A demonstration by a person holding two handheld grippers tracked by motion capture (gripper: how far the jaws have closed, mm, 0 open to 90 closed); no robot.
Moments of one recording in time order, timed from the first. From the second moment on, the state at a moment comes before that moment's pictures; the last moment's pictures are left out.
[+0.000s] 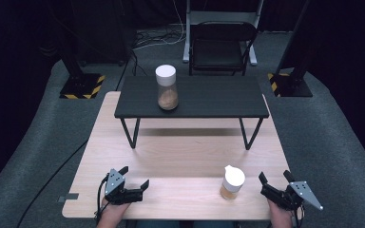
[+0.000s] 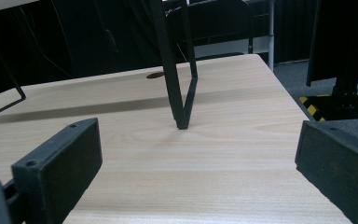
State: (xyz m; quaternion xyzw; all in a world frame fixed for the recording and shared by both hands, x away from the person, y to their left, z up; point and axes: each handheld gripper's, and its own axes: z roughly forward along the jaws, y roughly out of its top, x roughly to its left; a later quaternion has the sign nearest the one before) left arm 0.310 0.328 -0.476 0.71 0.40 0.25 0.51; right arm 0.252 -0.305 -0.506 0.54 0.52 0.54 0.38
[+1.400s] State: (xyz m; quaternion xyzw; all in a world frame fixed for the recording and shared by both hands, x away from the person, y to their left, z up) left arm 0.312 0.330 -0.476 0.71 0.42 0.24 0.52; right arm 0.245 -0.311 -0.448 0.50 0.60 0.54 0.31
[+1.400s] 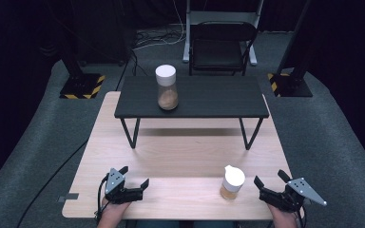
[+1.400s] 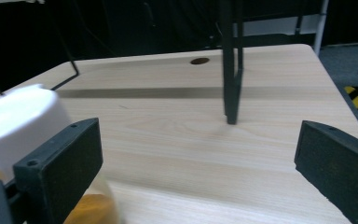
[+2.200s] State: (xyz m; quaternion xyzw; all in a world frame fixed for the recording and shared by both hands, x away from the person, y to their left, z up) left arm 0.313 0.331 -0.476 0.71 0.42 0.24 0.52; right arm 0.233 -0.298 -0.387 0.45 0.68 0.51 0.26
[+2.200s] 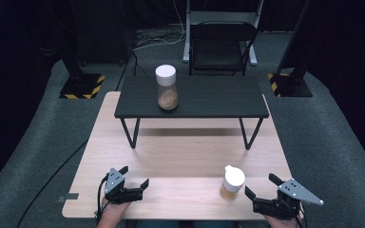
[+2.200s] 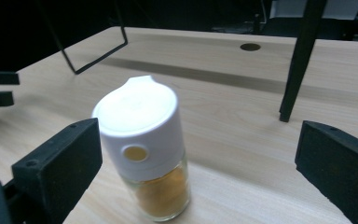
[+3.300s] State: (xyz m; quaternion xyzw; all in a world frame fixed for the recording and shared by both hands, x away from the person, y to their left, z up) left arm 0.315 0.331 -0.474 0.71 0.42 0.23 0.51; right arm 0.283 -0.270 -0.358 0.41 0.77 0.44 0.20
